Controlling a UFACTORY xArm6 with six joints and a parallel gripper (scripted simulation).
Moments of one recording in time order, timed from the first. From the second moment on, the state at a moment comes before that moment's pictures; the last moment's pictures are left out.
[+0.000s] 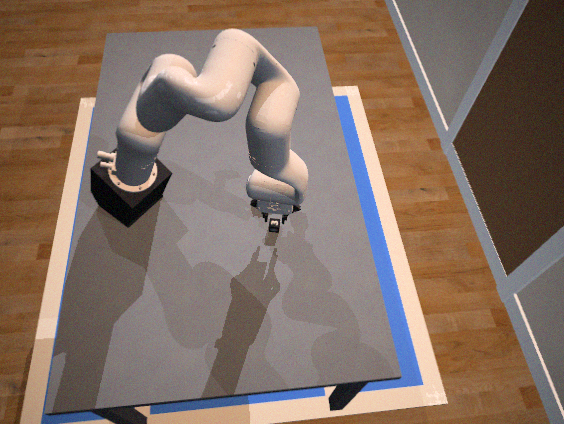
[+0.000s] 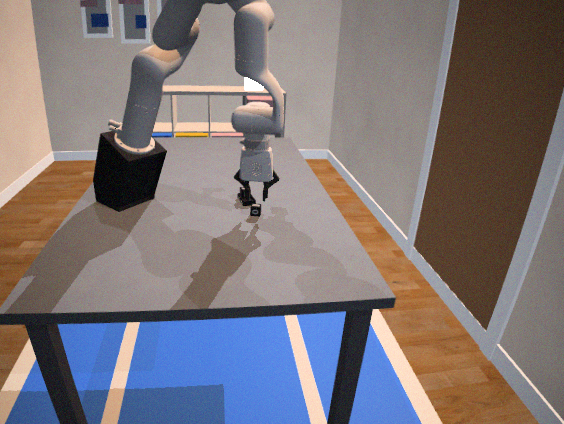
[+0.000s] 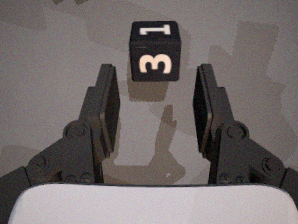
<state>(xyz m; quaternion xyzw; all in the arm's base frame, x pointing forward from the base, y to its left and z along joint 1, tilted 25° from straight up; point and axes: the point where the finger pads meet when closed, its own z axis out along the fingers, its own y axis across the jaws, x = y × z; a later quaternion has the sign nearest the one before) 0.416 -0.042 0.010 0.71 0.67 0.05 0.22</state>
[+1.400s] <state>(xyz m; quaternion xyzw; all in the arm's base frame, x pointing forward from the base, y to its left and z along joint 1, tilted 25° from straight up) 0.398 -0.031 0.053 0.70 0.68 0.04 0.21</state>
